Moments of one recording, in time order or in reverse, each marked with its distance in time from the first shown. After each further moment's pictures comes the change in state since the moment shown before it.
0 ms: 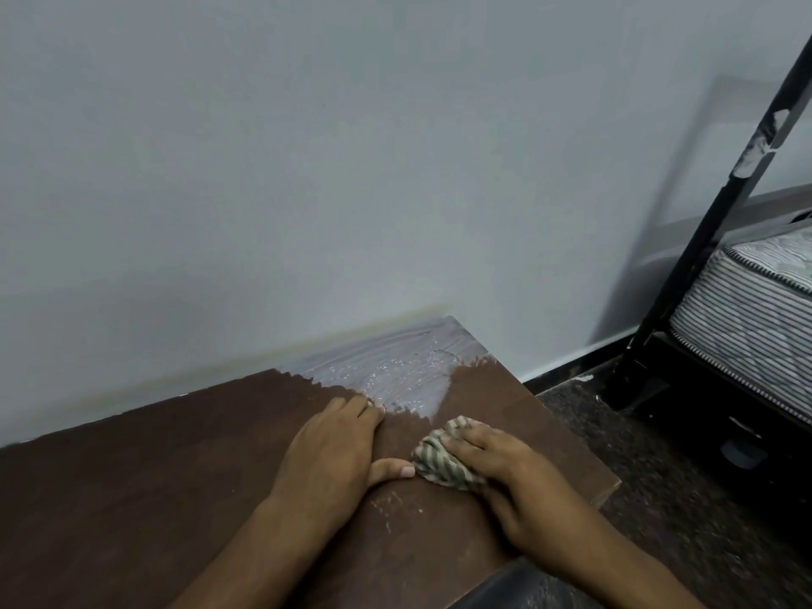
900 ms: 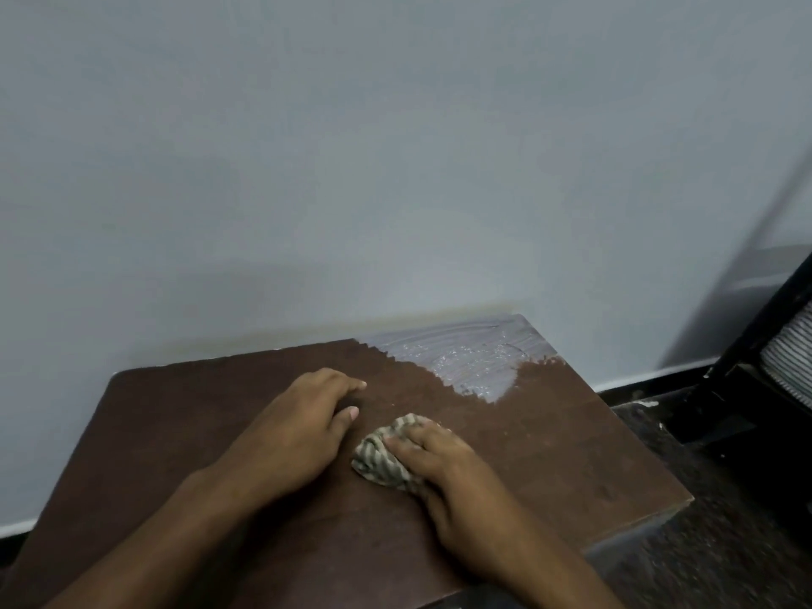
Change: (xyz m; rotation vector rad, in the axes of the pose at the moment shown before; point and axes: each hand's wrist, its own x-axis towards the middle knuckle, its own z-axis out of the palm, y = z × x) left_hand -0.078 -0.073 -0.032 -0.302 0.152 -0.197; right_hand 0.041 -0.084 0.068 0.083 -0.089 -0.182
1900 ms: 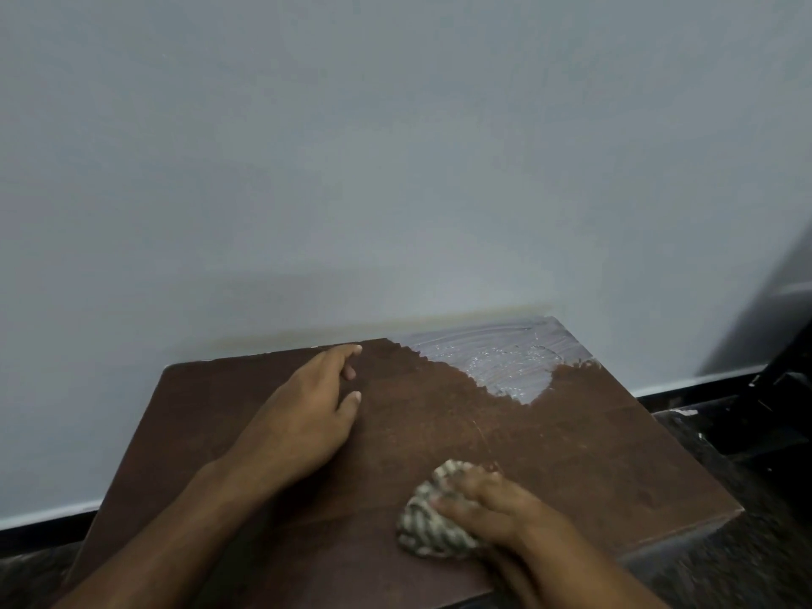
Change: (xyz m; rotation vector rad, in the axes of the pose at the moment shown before) left_hand -0.013 -0.007 -0.024 -0.038 0.139 -0.123; right_hand -0.049 -0.014 -0.021 0.131 -0.095 -0.074
